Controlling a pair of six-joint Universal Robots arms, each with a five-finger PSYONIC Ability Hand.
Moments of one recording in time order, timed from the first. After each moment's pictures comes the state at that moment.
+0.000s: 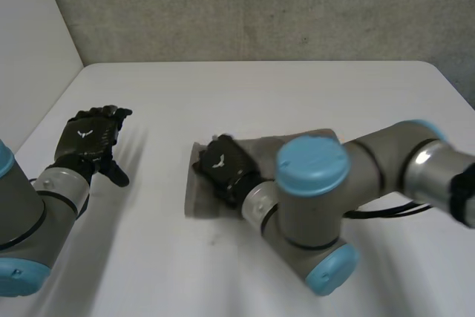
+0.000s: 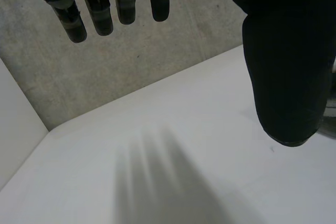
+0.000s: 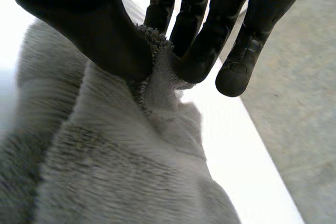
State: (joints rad) left arm 4.51 -1.81 -1.92 3.59 -1.50 3.27; right arm 2.38 -0.82 1.22 -0.18 1.41 2.45; left_hand 0.18 0.17 0.17 0.17 0.03; right_hand 1.33 1.31 1.34 1.34 1.16
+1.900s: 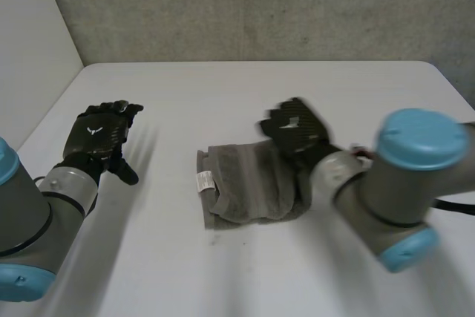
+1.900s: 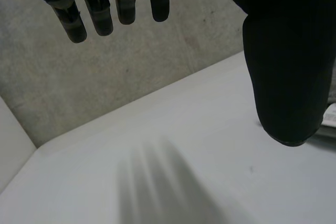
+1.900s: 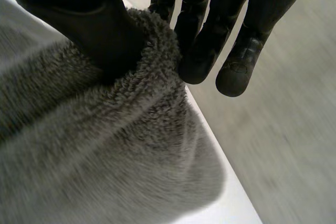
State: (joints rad) left arm 4.45 -1.78 -1.92 3.58 -1.51 3.27; right arm 2.15 -1.06 1.48 -0.32 1.33 2.49; left_hand 0.18 0.16 0.17 0.17 0.03; right_hand 1.31 1.29 1.34 1.34 1.17
